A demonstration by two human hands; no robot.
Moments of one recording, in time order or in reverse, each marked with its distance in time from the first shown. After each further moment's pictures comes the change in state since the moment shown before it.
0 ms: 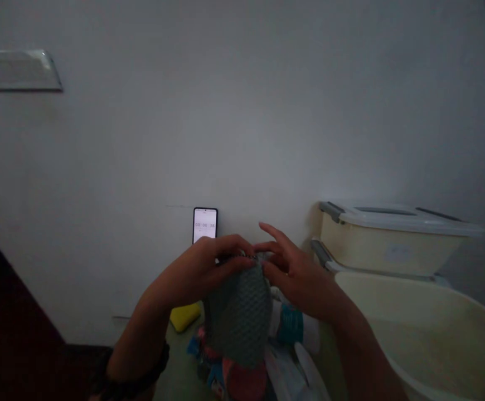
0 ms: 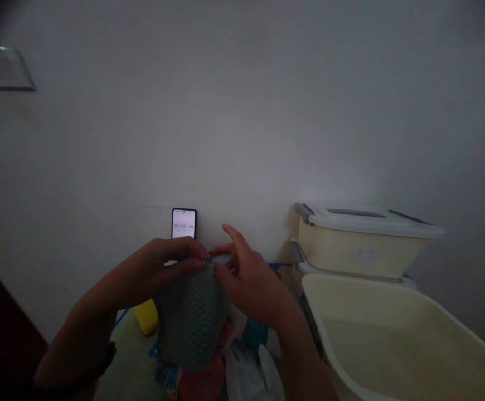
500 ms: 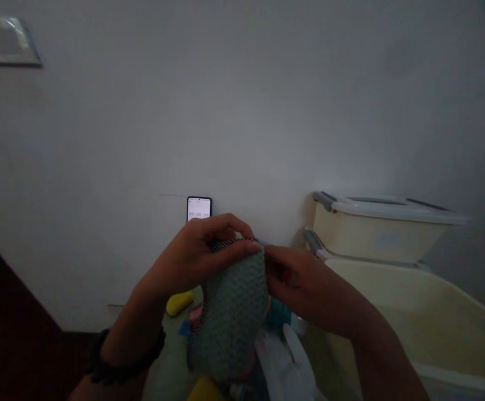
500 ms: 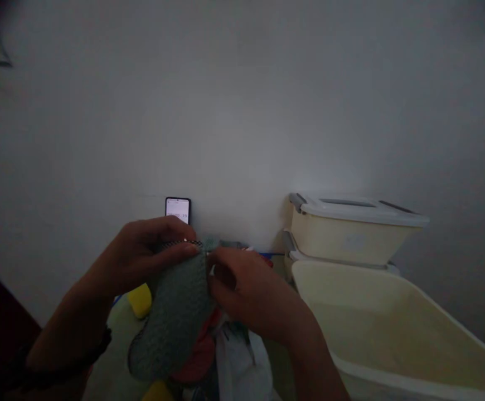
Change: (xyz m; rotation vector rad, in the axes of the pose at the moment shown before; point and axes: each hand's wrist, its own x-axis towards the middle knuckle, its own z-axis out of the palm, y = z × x) left_hand 0.001 0.017 0.012 -0.011 0.207 0.049; right_hand -0.028 -0.013 -0.013 -0.243 -0.143 -0.093
